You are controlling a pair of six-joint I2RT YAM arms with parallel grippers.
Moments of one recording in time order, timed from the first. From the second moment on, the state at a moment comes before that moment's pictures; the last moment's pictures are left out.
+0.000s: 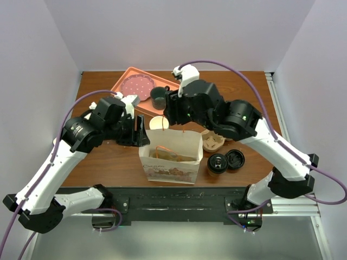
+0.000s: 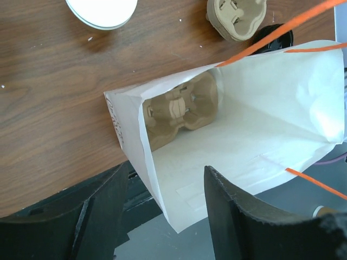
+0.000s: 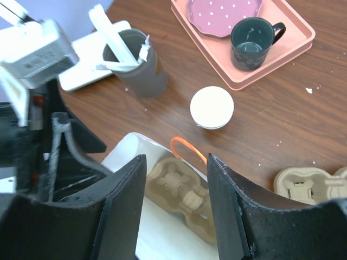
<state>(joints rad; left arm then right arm) -0.65 1.08 1.45 -1.20 0.12 -0.52 1.09 1.52 2.02 -0.99 0.40 0.42</state>
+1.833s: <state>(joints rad) -0.65 1.11 1.46 -1.17 -0.15 -0.58 0.89 1.27 1.42 -0.73 0.32 0.51</state>
